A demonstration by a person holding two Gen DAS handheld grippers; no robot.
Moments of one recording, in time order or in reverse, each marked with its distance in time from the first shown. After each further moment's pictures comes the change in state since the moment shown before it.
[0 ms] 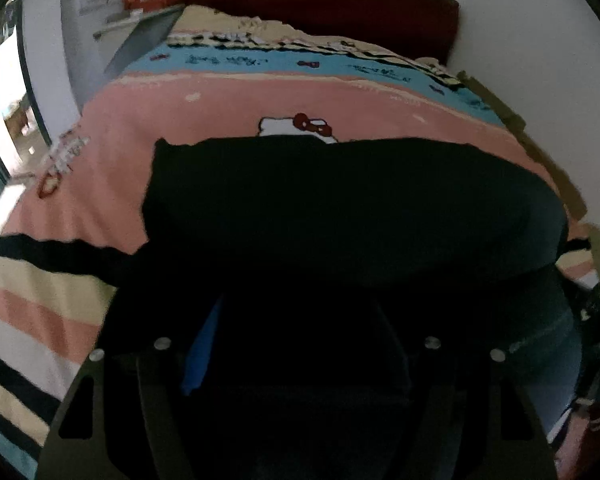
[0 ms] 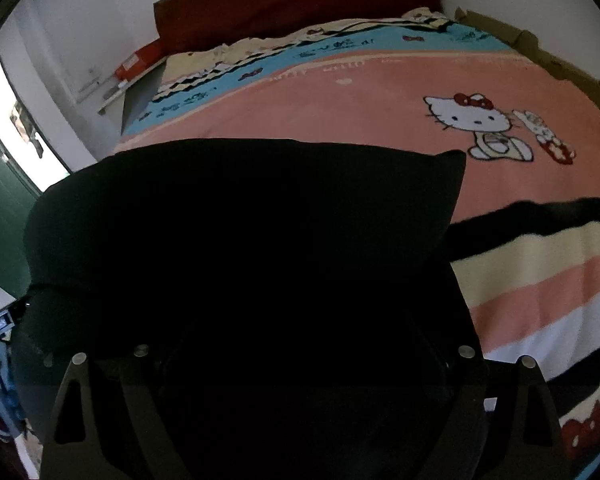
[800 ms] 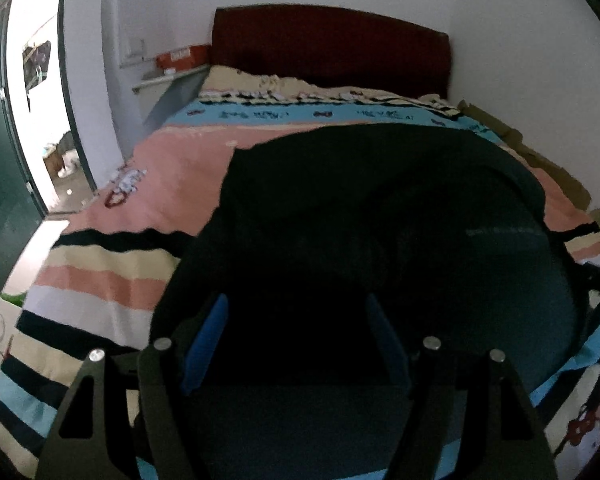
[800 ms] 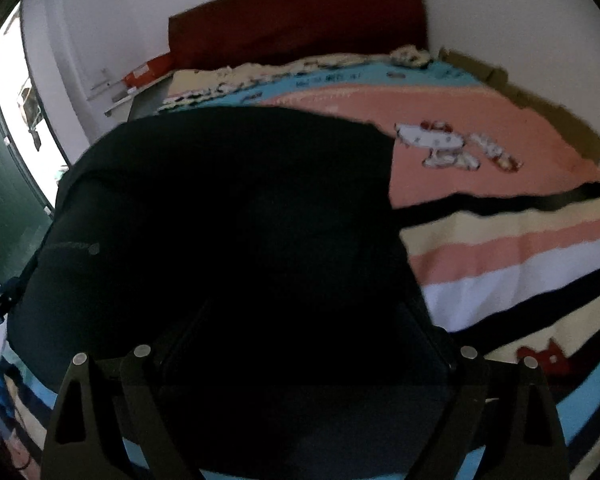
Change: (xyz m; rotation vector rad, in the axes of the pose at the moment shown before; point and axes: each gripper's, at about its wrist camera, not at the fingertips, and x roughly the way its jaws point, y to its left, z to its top) left arm -0.083 -0.010 -0.096 0.048 -0.229 0.119; right arm -0.083 0.011 -0.071 -0.060 -0.147 -0.069
